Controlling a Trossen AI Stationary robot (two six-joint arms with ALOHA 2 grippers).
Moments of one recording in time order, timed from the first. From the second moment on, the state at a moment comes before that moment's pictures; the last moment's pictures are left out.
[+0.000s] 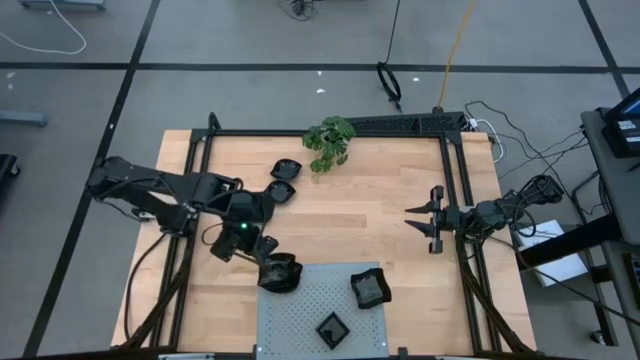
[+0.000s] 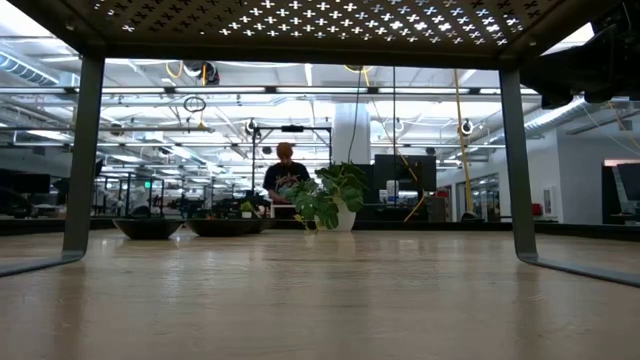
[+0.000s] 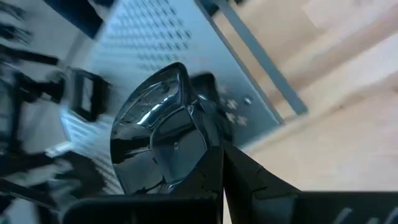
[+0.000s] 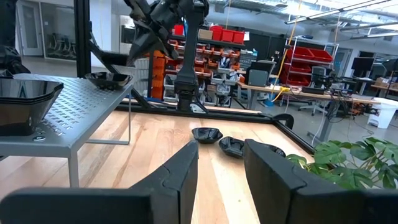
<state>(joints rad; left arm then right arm) -0.18 1.34 1.26 -0.96 0.50 1.91 0.44 0.01 0.02 0.08 0.52 -0.14</state>
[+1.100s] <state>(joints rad) -0.12 1.47 1.24 -0.89 0.63 1.95 0.44 0.01 0.02 0.08 0.52 -0.14</state>
